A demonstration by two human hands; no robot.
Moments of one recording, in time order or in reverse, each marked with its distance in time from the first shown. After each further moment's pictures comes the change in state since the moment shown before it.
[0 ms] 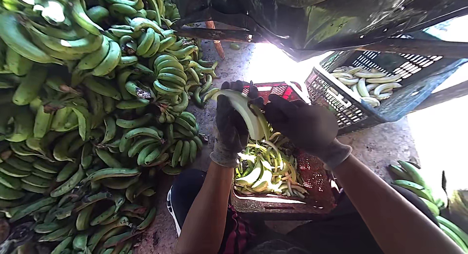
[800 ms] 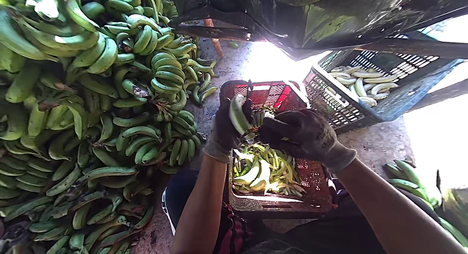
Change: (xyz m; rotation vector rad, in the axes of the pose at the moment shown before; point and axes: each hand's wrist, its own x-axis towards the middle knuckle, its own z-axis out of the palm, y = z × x) left_hand -0.007 0.009 -0.021 0.092 0.138 -0.451; right_hand -0.015 0.015 0.001 -0.211 0.011 -0.372
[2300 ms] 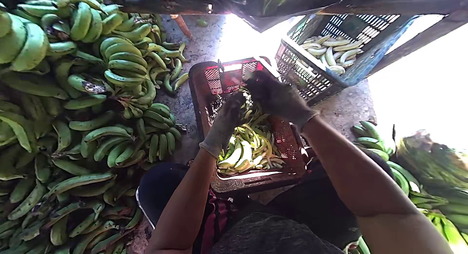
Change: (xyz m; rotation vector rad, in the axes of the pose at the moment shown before) left_hand 0.000 -0.071 0.018 0.716 -0.065 -0.129; right_hand -0.002 0.028 -0.003 0.205 -0.289 0.797
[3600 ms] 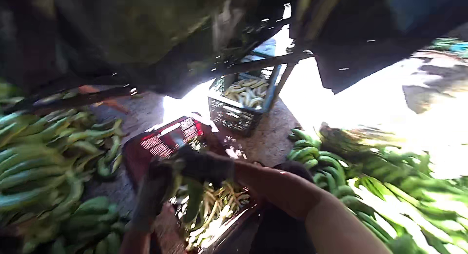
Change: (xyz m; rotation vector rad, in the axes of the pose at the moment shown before) left_hand 0.021 0.024 -0.010 0.473 0.215 0.078; right_hand -0.052 -0.017 -0.003 0.785 -0.242 -0.142
